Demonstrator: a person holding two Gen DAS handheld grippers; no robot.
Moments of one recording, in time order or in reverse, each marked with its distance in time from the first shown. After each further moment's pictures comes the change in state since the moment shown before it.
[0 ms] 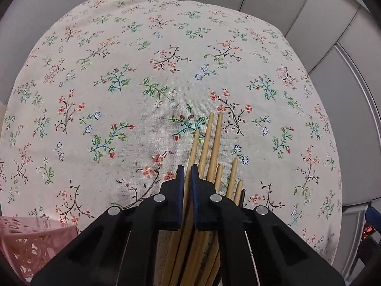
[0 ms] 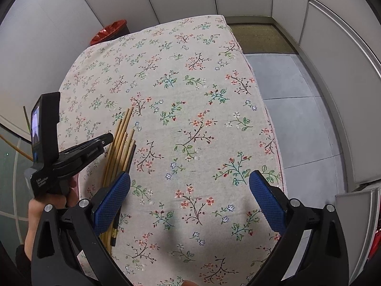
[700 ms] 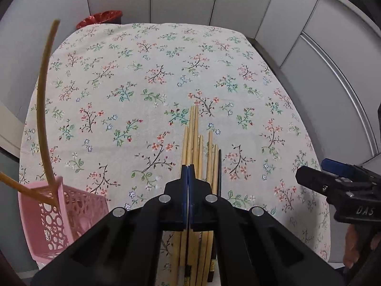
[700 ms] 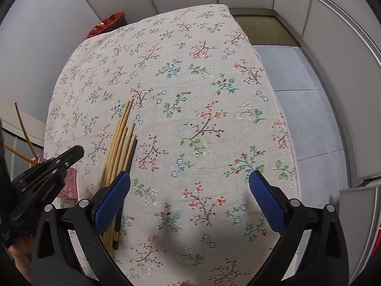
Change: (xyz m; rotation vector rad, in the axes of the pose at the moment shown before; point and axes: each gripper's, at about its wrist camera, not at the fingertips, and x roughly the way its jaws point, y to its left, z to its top) left arm -0.080 0.005 -0.037 0.148 -0.072 -0.060; right arm 0.022 0.018 -0.002 0.020 0.051 0.012
